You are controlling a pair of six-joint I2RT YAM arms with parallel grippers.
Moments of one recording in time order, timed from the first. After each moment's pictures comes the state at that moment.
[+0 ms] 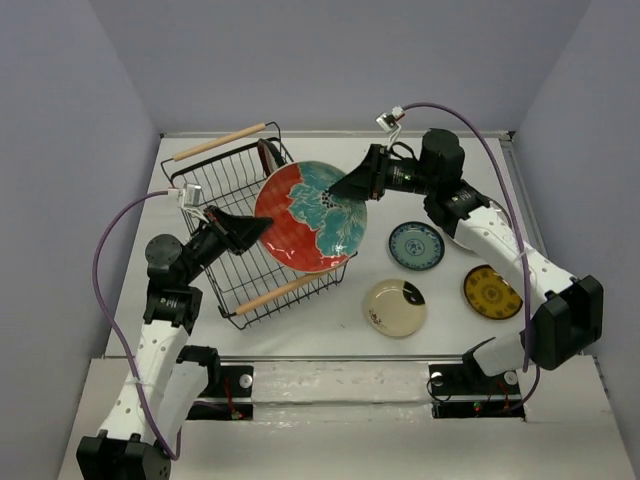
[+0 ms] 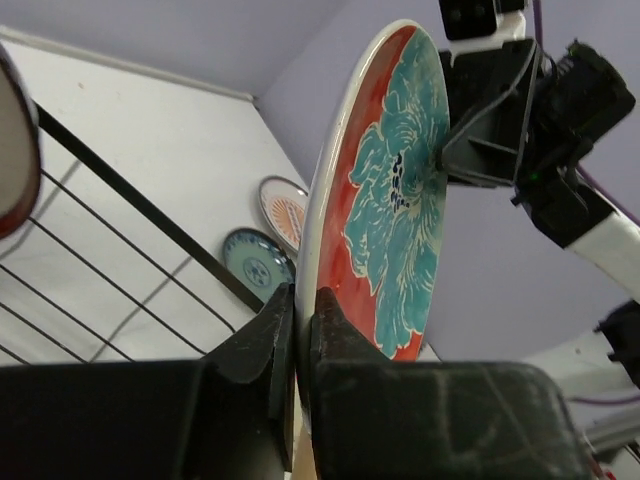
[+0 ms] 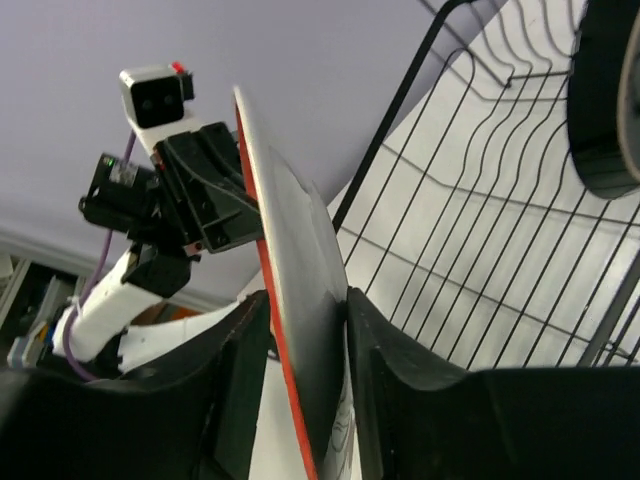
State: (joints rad) left arm -0.11 0.67 0.54 0.31 0.60 -0.89; right arm 0.47 1.43 1.29 0.10 -0.83 0.79
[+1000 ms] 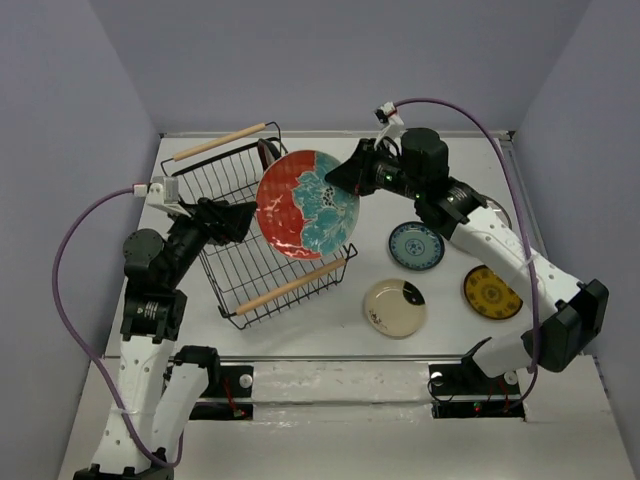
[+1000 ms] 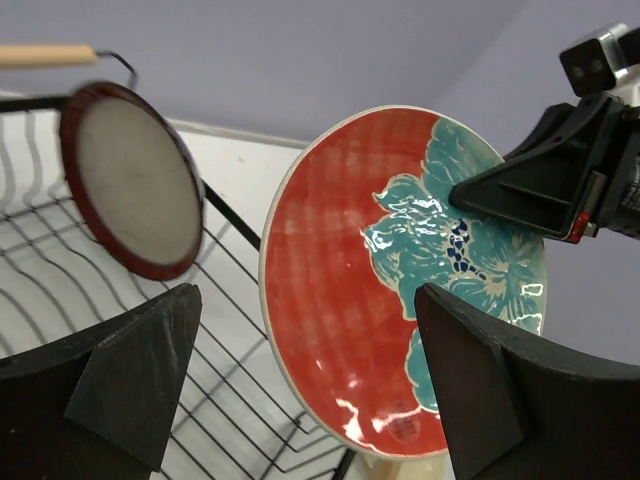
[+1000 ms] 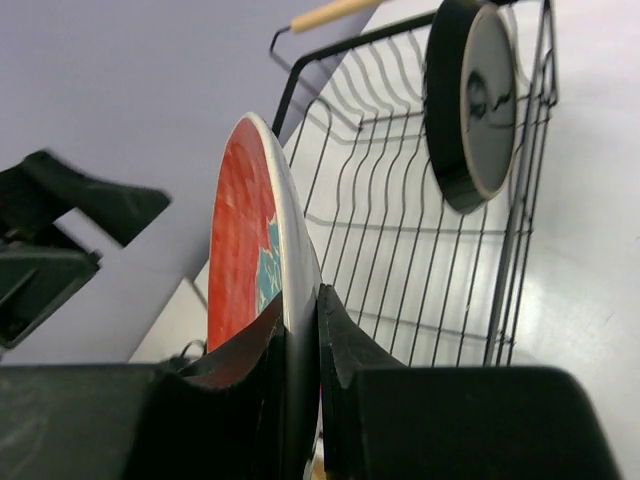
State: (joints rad) left arm -0.10 0.60 0.72 -0.03 0.44 -0.63; right arm 0.63 1.38 1.39 -0.18 -0.37 0.60
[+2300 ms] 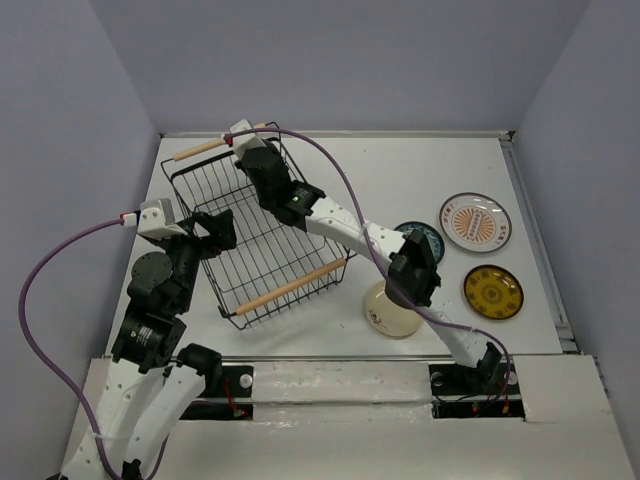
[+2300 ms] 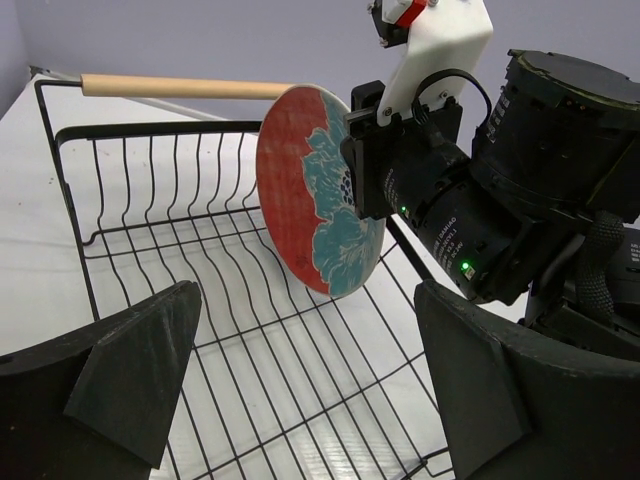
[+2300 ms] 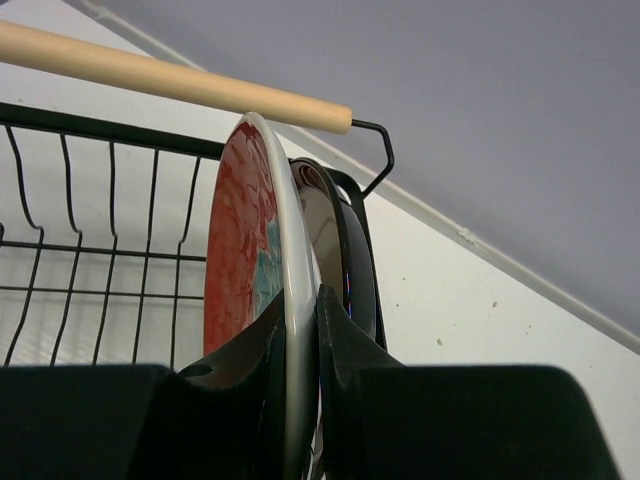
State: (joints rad) left arm -0.37 0.47 0.75 -0.27 -0.30 -0.38; right arm 0.97 2.41 2.39 -0.16 0.68 -0.27
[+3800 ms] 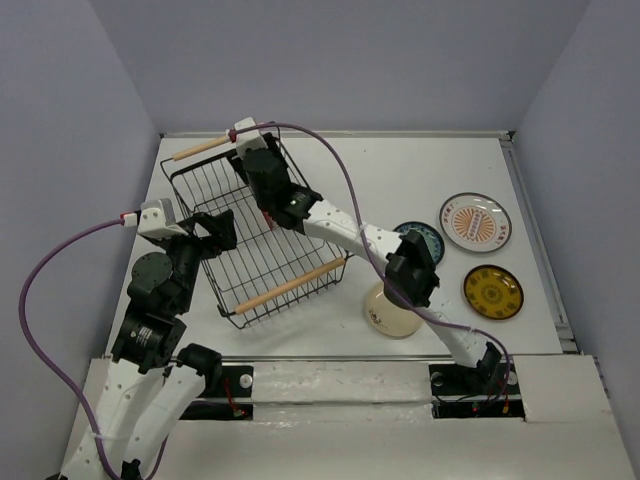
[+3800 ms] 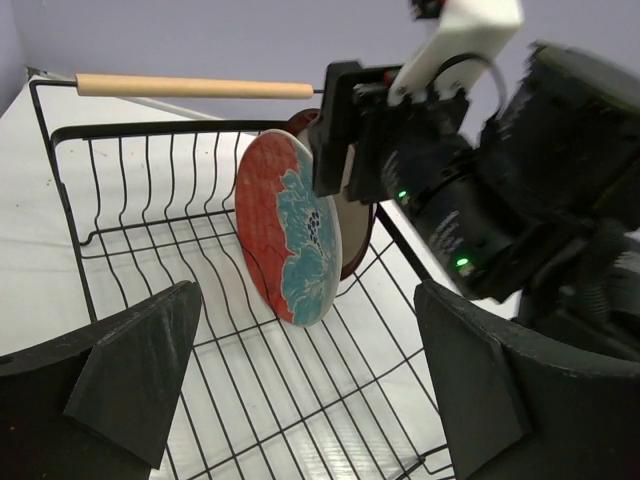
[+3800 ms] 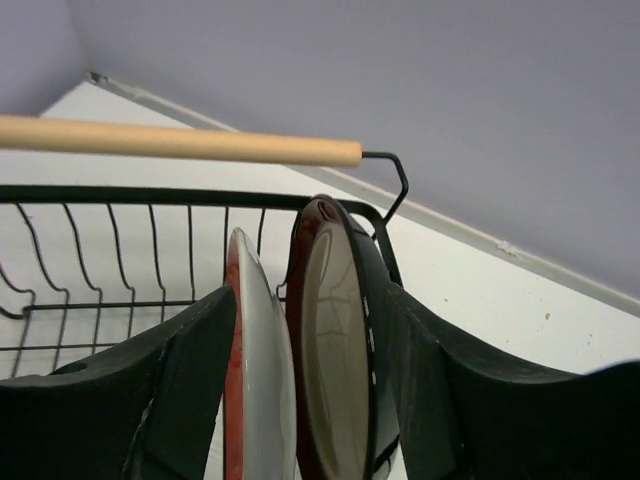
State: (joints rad) left arm -0.37 0.47 0.75 -0.27 -0.30 -0.38; right arm 0.98 2.44 2.37 0.00 0.71 -0.19
